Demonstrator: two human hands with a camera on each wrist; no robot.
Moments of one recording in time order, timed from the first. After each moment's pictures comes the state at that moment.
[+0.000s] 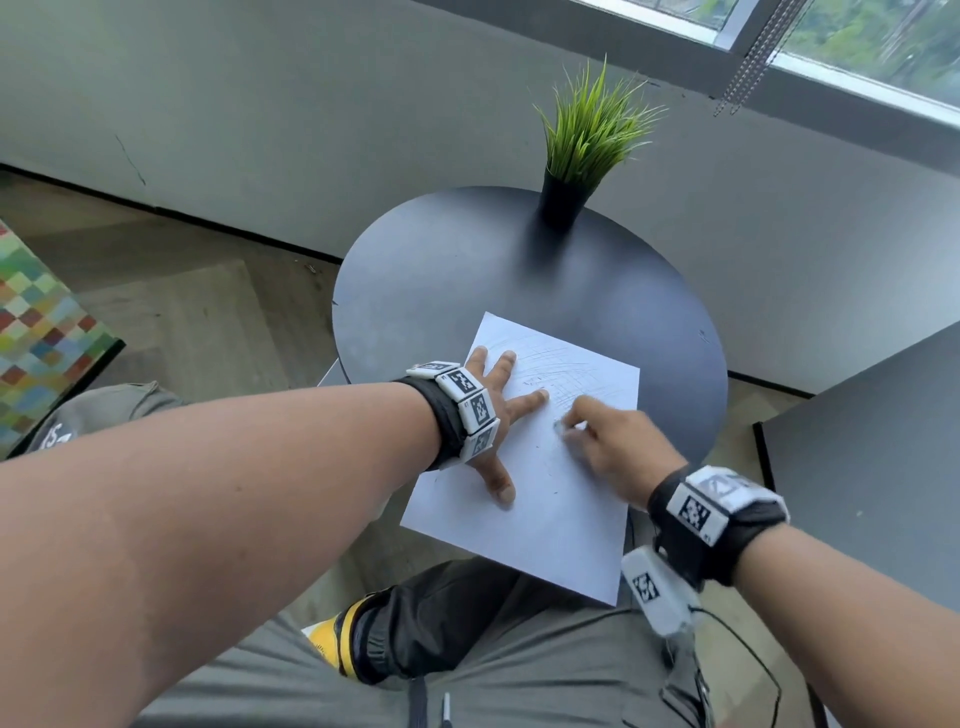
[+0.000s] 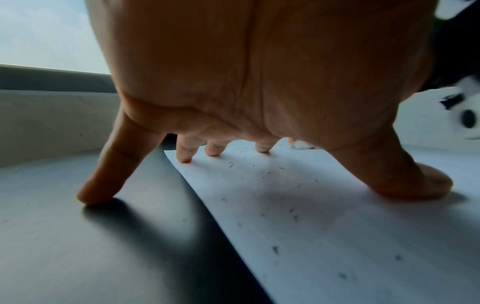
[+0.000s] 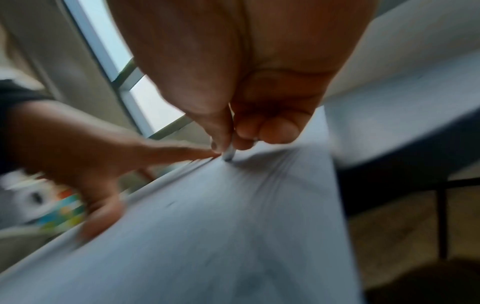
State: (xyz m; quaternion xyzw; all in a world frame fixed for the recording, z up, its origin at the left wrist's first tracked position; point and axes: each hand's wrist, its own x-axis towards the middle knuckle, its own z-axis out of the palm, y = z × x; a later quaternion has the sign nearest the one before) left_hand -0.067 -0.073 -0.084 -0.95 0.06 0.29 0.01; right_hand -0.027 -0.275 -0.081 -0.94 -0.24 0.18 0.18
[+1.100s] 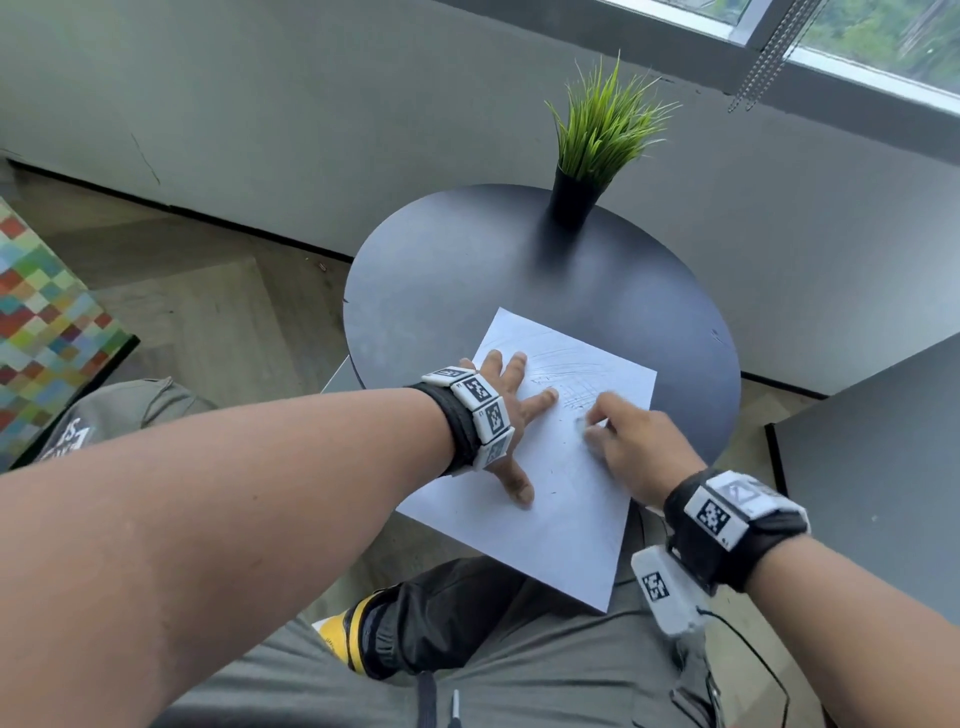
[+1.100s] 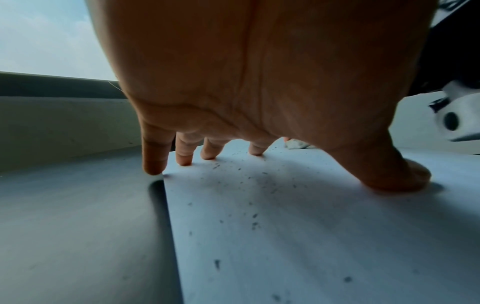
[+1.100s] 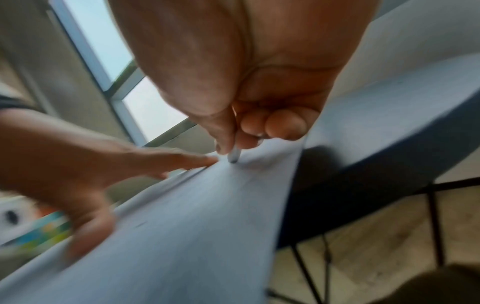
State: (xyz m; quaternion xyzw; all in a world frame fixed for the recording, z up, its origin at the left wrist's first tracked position) left_hand -0.067 -0.079 -0.092 -0.97 0.08 0.24 0.05; right_hand -0.026 -0.280 -0.082 -0.95 -0.21 0.17 0.19
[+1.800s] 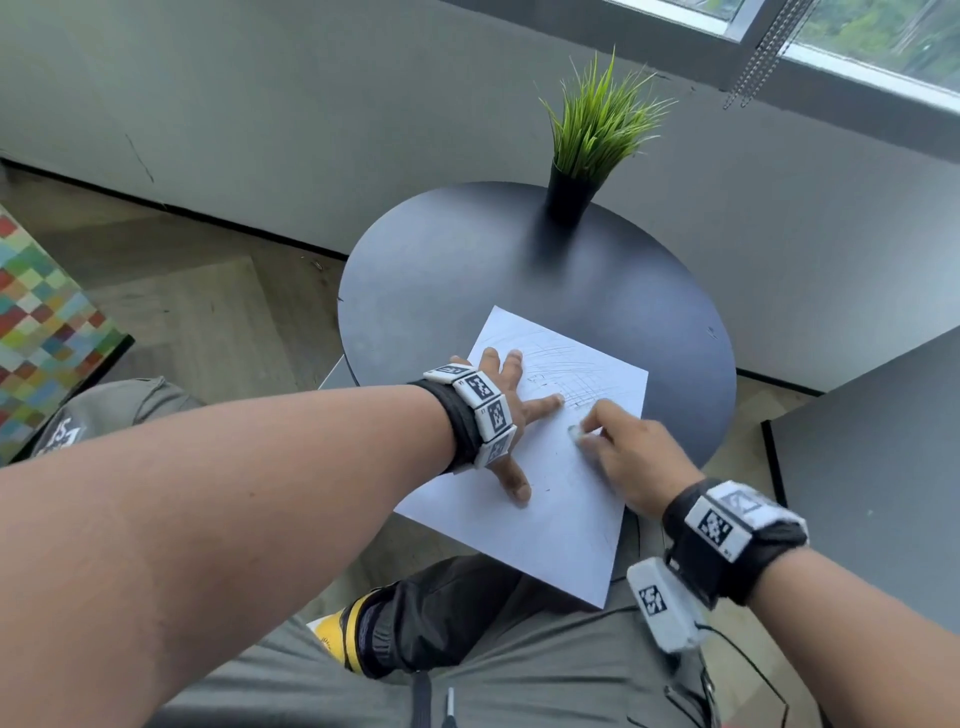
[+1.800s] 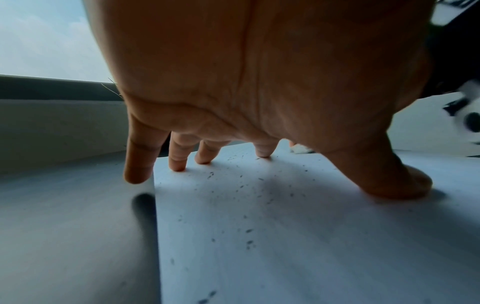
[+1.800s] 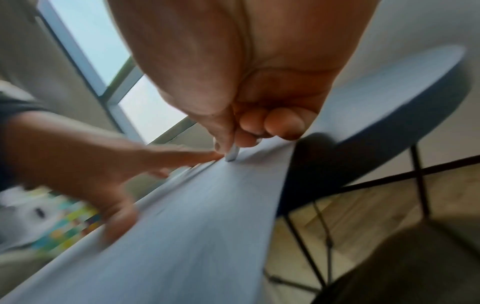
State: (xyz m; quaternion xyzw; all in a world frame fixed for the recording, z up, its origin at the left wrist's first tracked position) left_hand -0.063 -0.084 -0.087 -0.97 0.08 0.24 0.04; right_hand -0.037 -0.286 -0.085 -0.94 -0.21 0.18 0.20
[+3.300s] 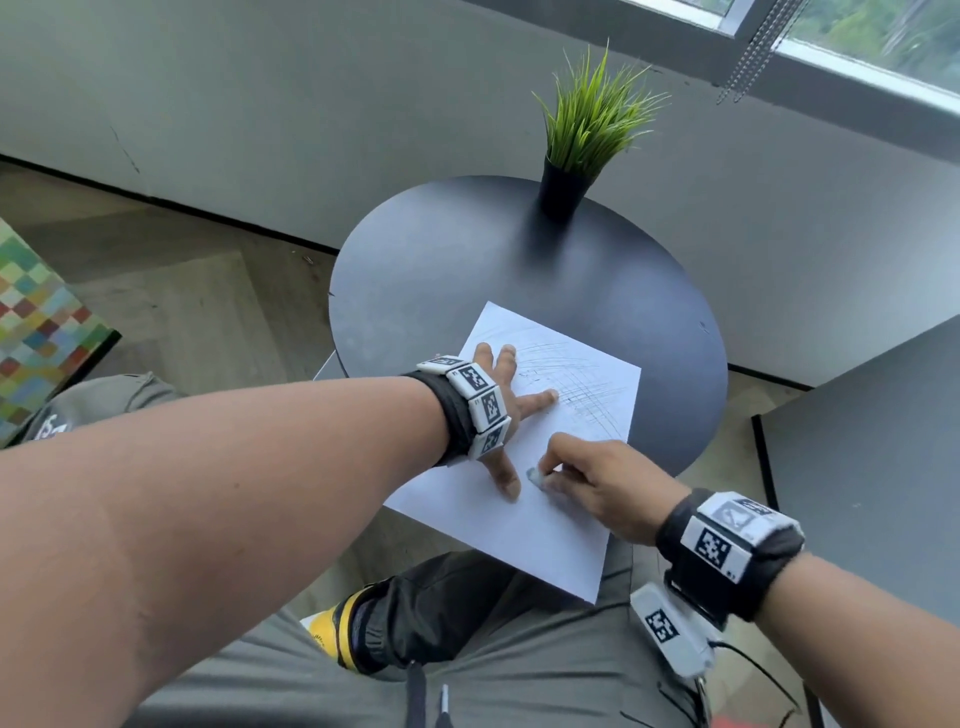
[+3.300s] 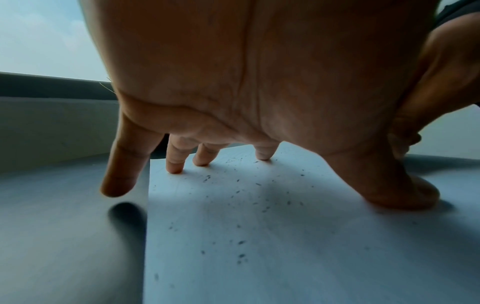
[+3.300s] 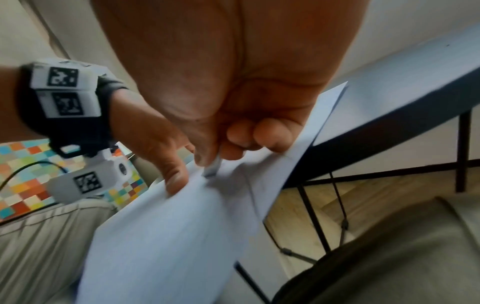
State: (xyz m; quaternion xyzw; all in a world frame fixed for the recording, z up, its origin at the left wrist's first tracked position) left_hand -0.064 -0.085 -0.080 -0.96 0.07 0.28 0.04; right_hand -0.060 -0.283 -0.082 -0.88 -0.35 0.27 0.17
